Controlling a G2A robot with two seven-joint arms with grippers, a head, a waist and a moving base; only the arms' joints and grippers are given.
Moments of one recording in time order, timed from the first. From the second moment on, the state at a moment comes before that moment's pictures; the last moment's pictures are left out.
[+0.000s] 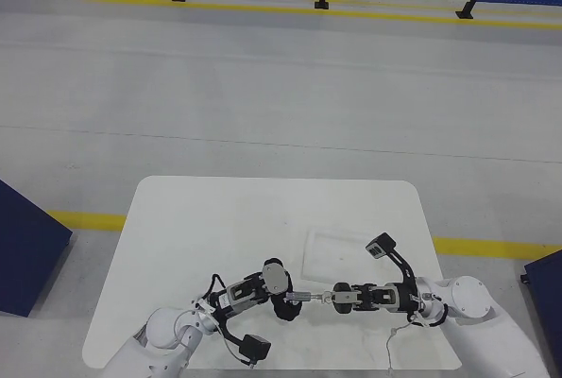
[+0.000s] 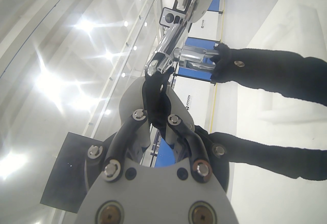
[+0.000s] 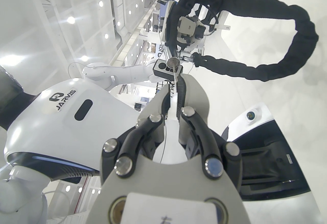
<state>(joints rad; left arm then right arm) 1.24 -1.17 -0.99 -1.47 2.52 0.46 0.81 -1.27 -0.90 1.24 -1.52 0.63 -0.39 1.30</state>
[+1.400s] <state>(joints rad) 1.26 -1.18 -1.00 -1.50 2.66 0.50 0.70 -1.24 -0.92 1.19 -1.56 0.59 -0.26 1.23</state>
